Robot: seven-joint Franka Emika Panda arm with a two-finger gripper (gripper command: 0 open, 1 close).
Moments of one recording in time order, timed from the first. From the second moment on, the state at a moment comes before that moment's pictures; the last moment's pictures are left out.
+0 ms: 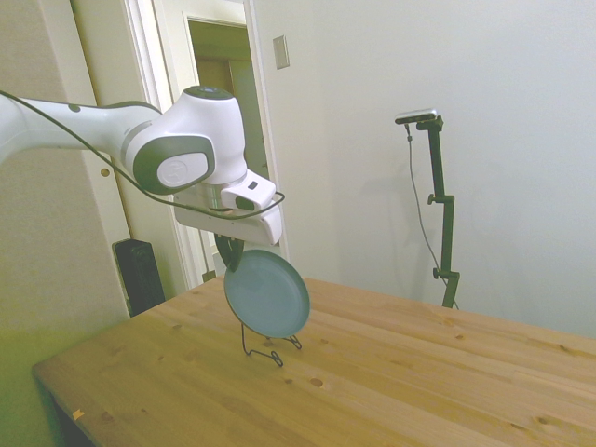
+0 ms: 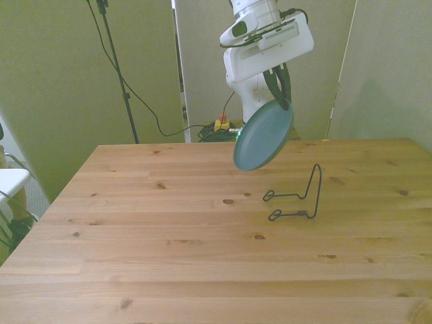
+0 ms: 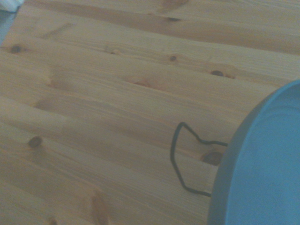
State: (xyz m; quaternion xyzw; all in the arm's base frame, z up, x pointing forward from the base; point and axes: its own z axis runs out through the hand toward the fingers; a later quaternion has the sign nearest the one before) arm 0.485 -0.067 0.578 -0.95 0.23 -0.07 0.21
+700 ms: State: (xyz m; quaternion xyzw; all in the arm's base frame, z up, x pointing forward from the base) arm 0.500 -0.090 0.548 -0.93 0.18 -0.06 0.33
